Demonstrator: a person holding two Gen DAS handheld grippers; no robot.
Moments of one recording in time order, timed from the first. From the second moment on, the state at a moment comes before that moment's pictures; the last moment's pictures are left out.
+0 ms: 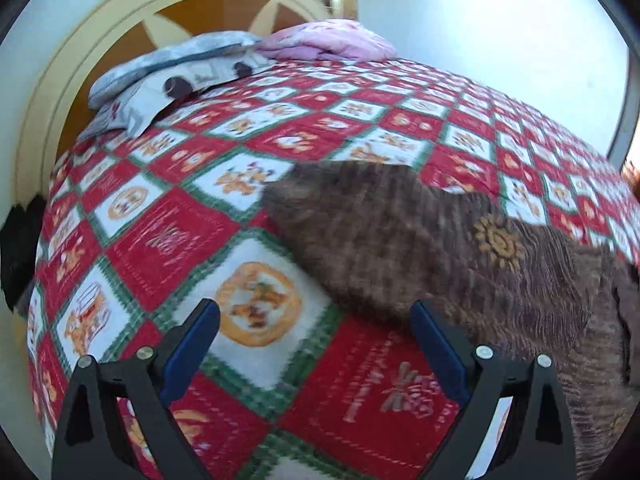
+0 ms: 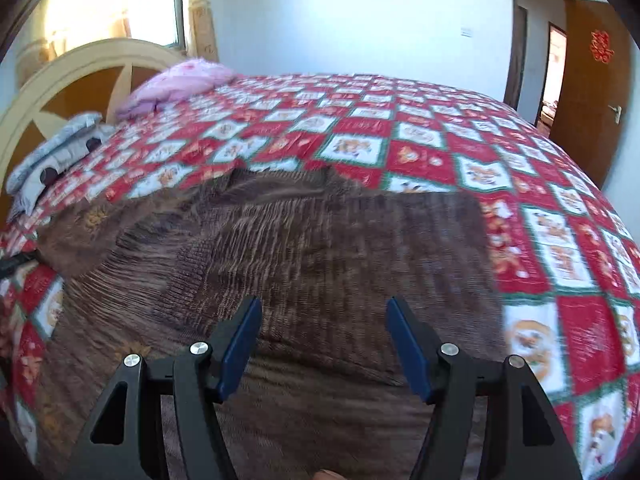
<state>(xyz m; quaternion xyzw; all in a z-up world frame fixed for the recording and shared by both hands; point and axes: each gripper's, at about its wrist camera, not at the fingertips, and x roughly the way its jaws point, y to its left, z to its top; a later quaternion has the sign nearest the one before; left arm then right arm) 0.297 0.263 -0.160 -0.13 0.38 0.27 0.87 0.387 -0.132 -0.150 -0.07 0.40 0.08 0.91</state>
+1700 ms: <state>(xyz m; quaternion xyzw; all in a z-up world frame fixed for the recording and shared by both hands) 0.329 0.266 -0.079 -0.26 0.31 0.14 0.90 0.370 -0.145 -0.157 -0.03 0.37 0.09 0.92</state>
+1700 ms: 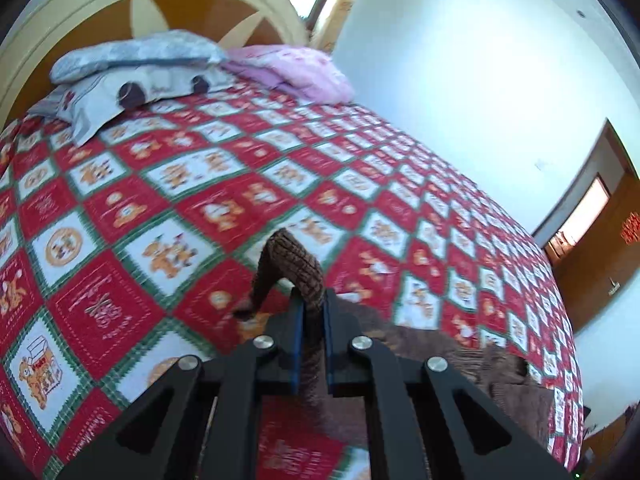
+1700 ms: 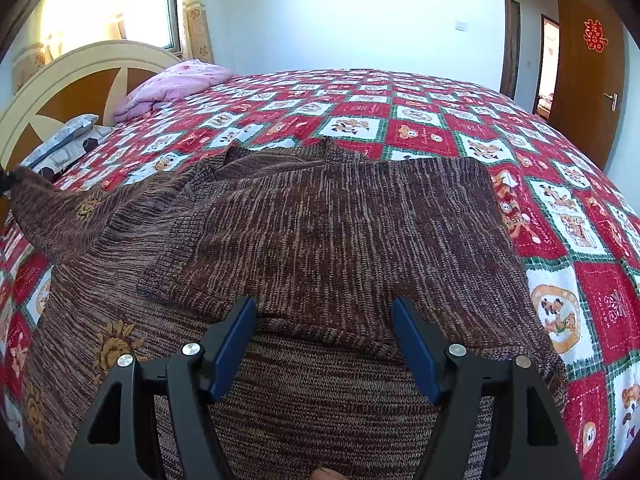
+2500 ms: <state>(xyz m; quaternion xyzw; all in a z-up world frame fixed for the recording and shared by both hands) 0.373 0.090 -0.044 -0.25 0.33 0.00 0.91 0.346 -0.204 -0.127 0.09 0.39 0.09 0.91</state>
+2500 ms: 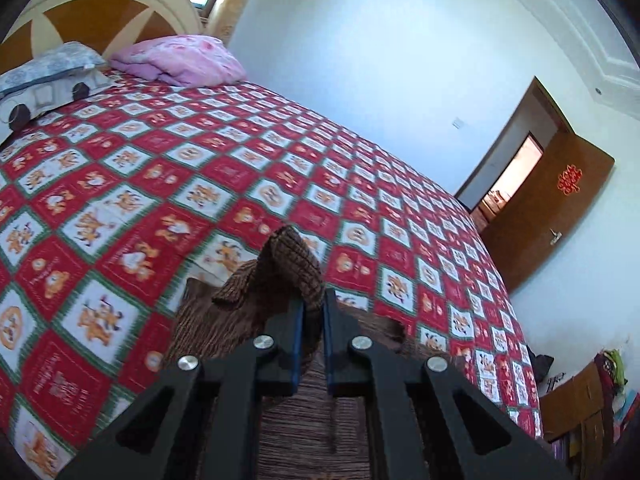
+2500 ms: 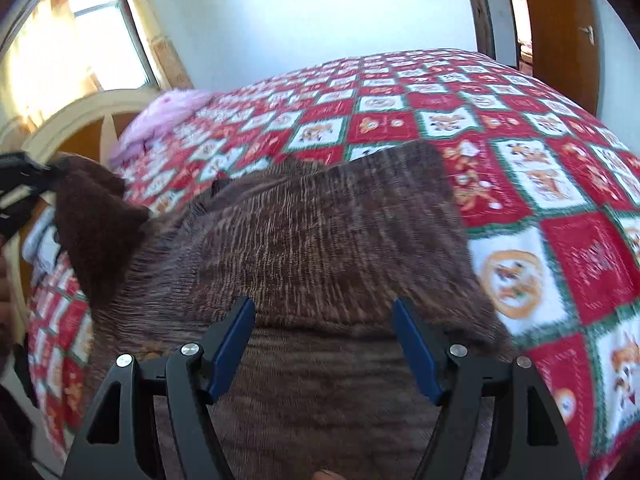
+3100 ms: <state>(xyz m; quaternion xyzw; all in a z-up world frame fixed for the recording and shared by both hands) 0.336 -0.037 -0.106 -0.03 0.35 -0.04 0.93 0.330 -0.241 -0.150 0.14 0.37 0.05 0.92</state>
